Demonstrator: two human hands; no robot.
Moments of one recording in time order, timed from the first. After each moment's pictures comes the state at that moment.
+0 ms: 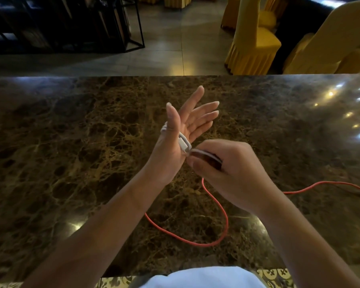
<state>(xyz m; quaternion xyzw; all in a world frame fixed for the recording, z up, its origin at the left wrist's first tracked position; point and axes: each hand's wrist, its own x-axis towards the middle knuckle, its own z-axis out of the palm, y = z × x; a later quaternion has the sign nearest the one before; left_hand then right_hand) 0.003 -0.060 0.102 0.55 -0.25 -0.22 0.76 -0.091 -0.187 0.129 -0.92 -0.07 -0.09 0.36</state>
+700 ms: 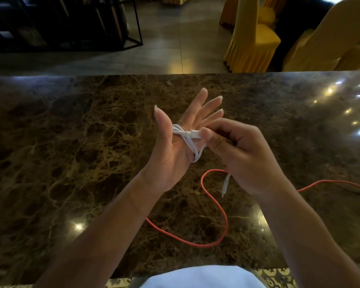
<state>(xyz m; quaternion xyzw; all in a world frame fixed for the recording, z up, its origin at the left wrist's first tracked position) -0.009 -0.055 0.116 0.47 -0.26 -0.35 0.77 -0.076 -0.200 0.132 -0.78 -0.05 -0.11 0.61</state>
